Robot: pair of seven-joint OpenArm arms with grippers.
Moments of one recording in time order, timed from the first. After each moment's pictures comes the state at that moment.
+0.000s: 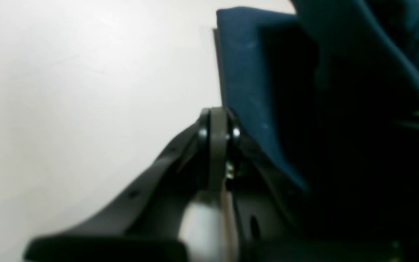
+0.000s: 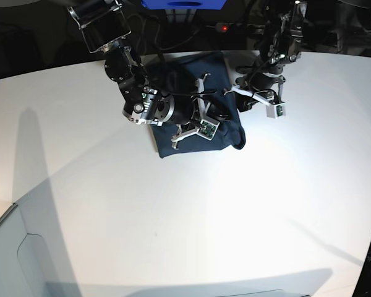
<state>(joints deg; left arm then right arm) 24.6 -13.5 4.7 99.6 -36.3 8.6 26.5 0.9 0.6 -24.6 86.8 4.3 44.6 -33.1</state>
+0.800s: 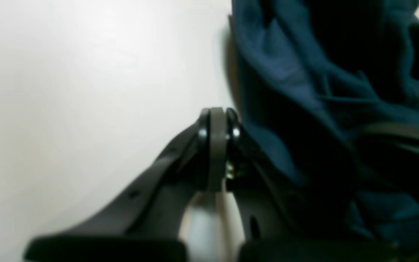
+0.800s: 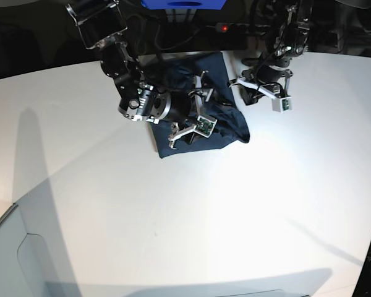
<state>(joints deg) 28.7 -16.5 4.6 105.8 -36.1 9.5 27.8 -1.3 2.0 -24.3 92.4 4.4 44.6 -33.3</state>
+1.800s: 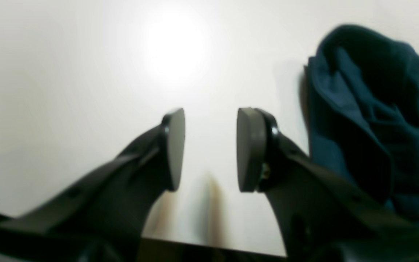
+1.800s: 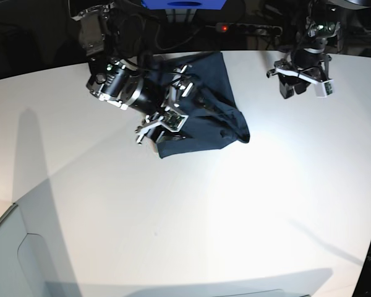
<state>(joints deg) 41.2 -17.1 -13.0 117.0 -36.5 9.1 28.0 -12.6 2.6 -11.7 111.2 4.5 44.6 -33.0</state>
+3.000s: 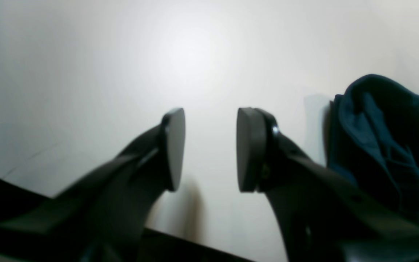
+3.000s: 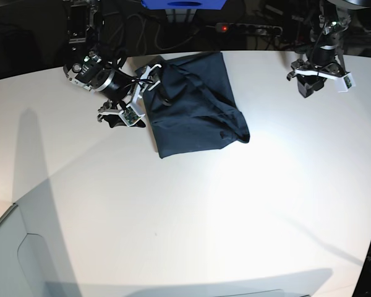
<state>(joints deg) 42.0 -14.2 -20.8 116.9 -41.2 9.1 28.0 -19.1 1.0 2.5 103.3 4.9 44.6 -33.1</state>
